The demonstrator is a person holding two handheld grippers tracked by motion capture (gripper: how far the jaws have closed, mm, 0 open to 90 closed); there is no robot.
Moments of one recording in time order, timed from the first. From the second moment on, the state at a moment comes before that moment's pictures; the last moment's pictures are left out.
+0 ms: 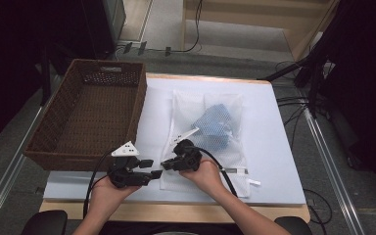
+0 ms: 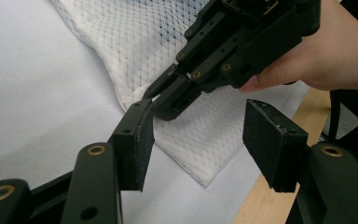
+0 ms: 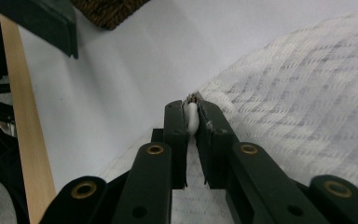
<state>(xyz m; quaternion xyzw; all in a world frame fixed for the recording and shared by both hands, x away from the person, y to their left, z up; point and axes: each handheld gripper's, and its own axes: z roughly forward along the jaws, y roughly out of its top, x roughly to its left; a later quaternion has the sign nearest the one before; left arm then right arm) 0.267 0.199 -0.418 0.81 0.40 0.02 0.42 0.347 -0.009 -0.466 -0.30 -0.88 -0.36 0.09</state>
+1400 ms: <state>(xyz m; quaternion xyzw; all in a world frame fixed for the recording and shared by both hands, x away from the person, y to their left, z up) 0.290 0.169 -0.437 0.84 0.38 -0.01 0.38 0.333 -0.040 -0.422 -0.28 -0.87 -0.41 0.07</state>
